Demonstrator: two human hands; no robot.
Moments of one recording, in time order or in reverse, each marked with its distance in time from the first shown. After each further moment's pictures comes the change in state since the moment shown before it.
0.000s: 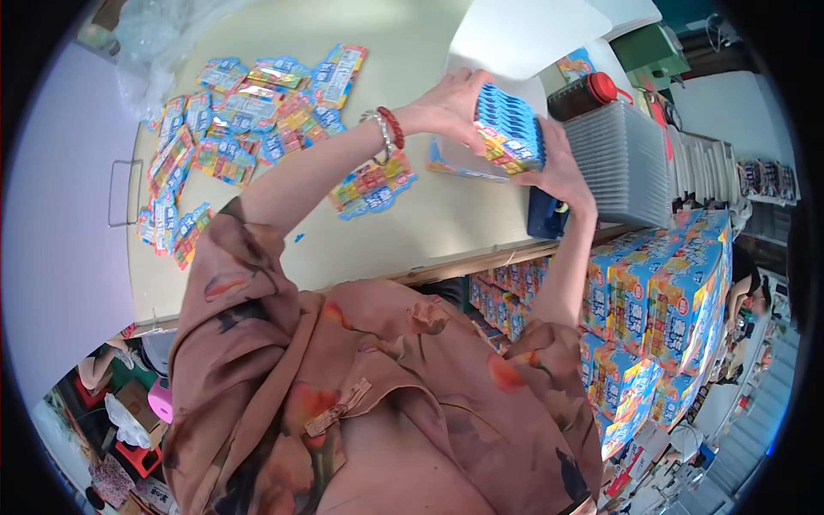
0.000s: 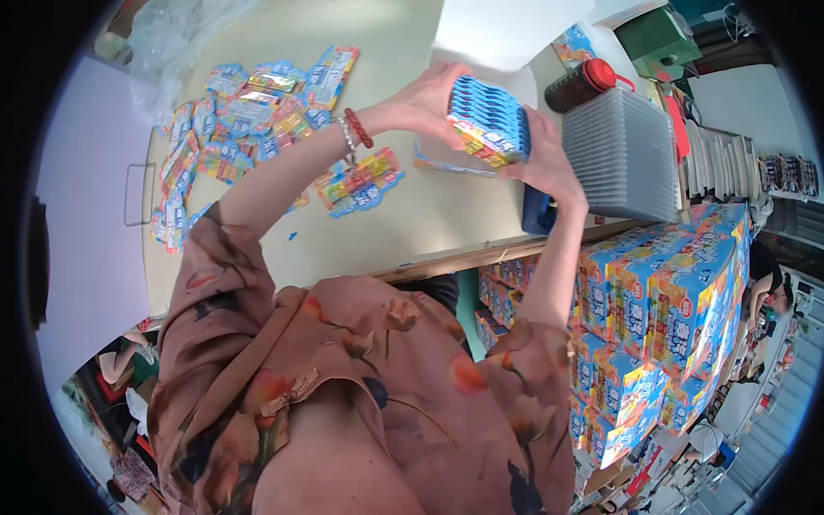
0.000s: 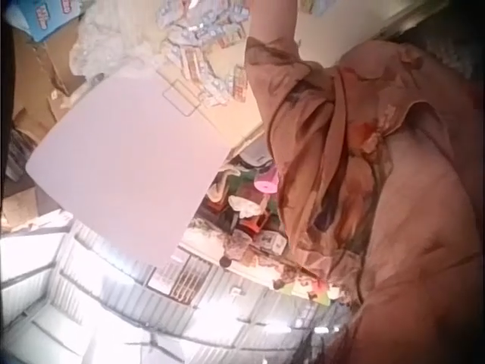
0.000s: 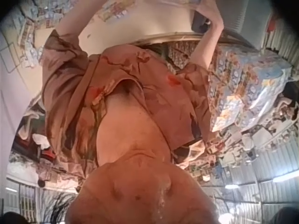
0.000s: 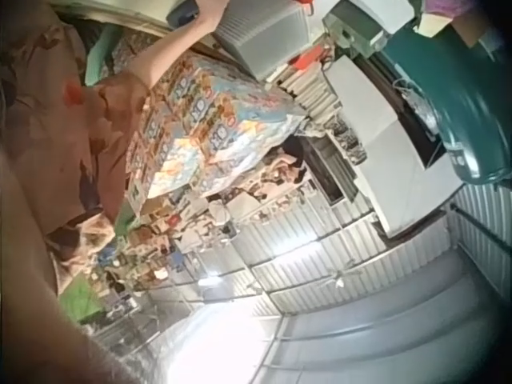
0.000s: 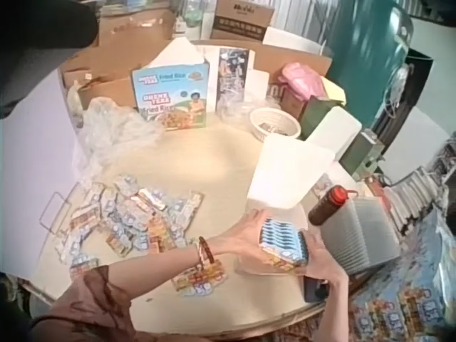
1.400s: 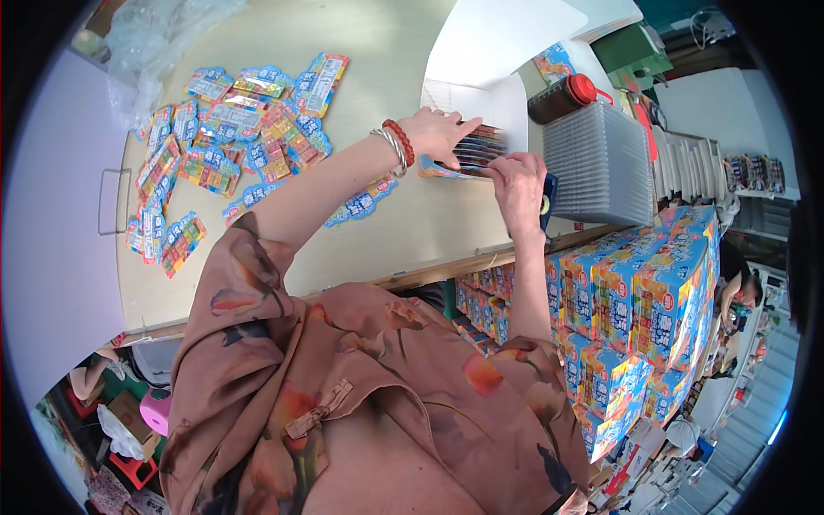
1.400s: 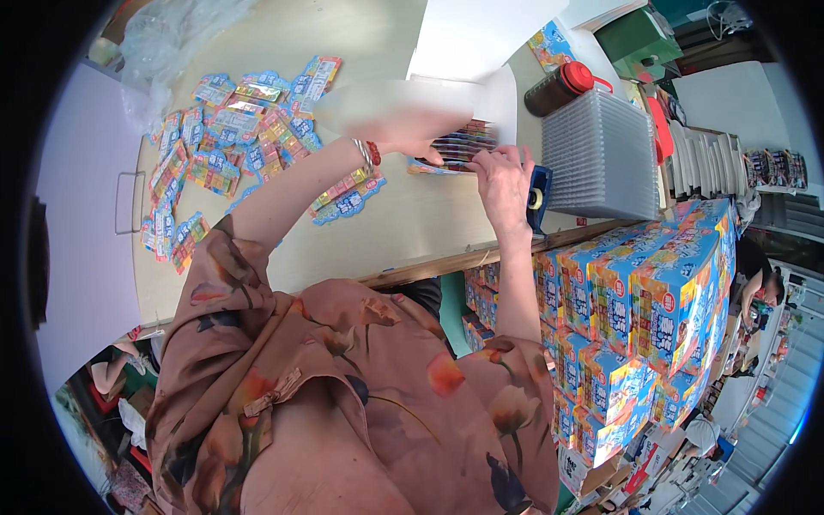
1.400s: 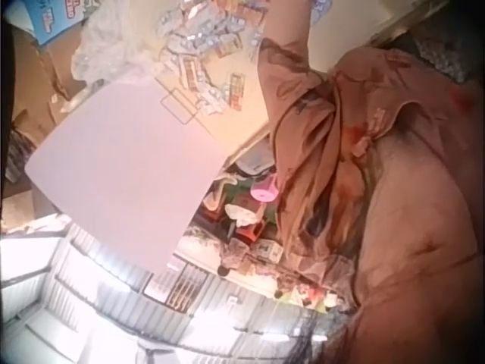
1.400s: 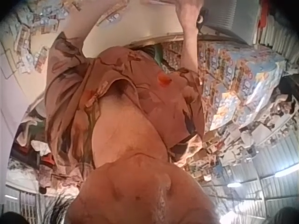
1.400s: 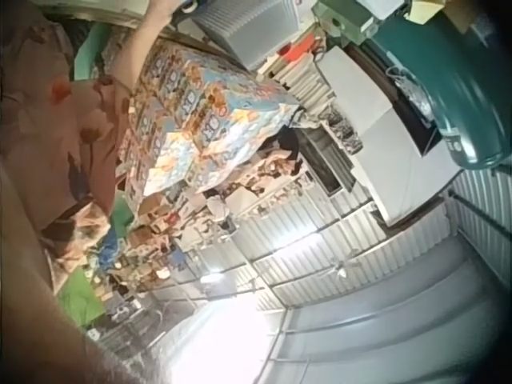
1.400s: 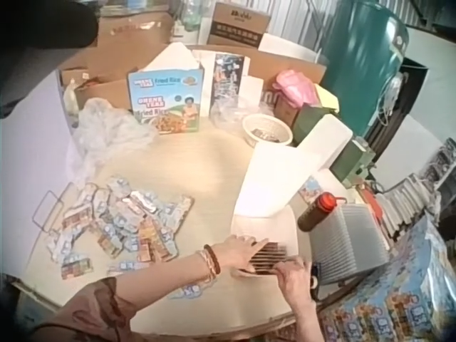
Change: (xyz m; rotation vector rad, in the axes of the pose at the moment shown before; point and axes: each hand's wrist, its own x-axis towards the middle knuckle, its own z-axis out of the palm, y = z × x) left_hand 0.005 -0.001 0.032 0.456 -0.426 -0.040; right_hand -0.025 -0.022 0.050 -0.263 0.474 -0.175
